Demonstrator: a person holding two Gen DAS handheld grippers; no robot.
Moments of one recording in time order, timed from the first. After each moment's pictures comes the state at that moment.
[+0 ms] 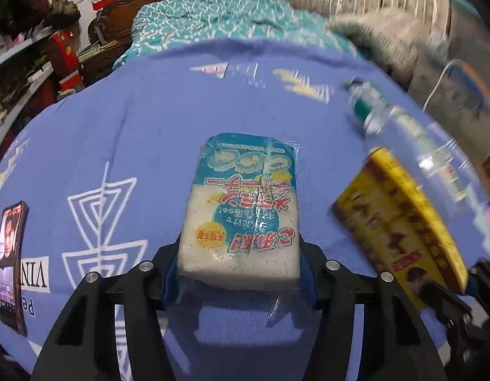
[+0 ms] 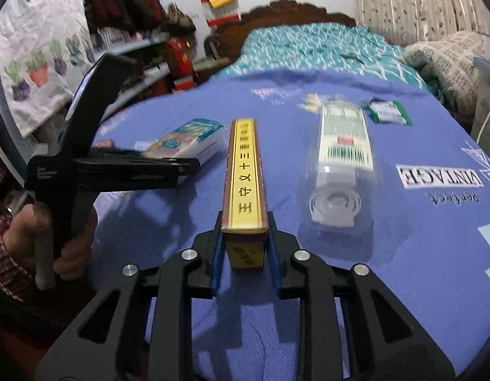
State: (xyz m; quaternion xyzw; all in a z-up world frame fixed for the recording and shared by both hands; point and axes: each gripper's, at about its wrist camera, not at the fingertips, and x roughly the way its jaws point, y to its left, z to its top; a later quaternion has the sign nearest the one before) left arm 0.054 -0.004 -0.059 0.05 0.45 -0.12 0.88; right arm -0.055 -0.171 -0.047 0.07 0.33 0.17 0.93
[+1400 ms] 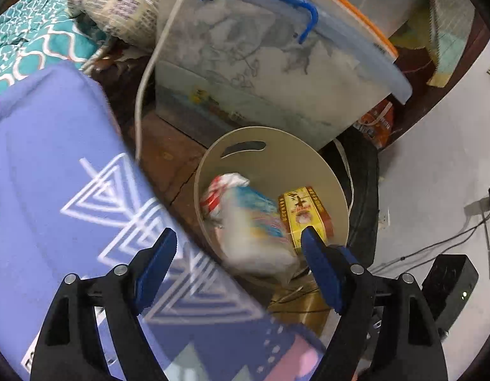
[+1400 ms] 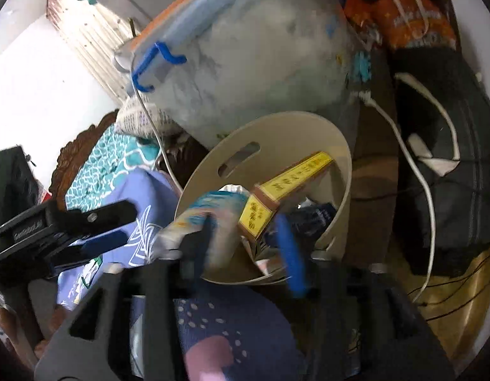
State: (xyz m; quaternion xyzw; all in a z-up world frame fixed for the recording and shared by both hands) left arm 0.085 -0.501 -0.062 0.09 0.51 -0.45 0.73; right arm -0.115 -0.605 -0.097 0.39 0.22 -0.27 0.85
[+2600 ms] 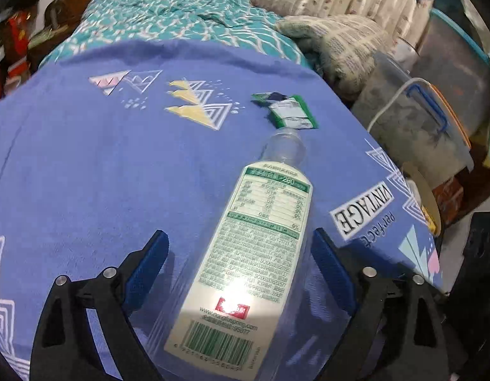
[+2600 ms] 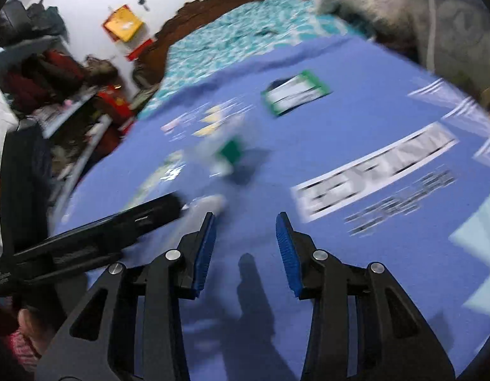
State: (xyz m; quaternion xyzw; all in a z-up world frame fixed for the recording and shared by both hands) left arm 0.109 -0.120 -0.065 -0.02 0.48 -0.22 0.85; right arm 0.032 -0.292 -0.057 0.23 0.38 0.02 0.90
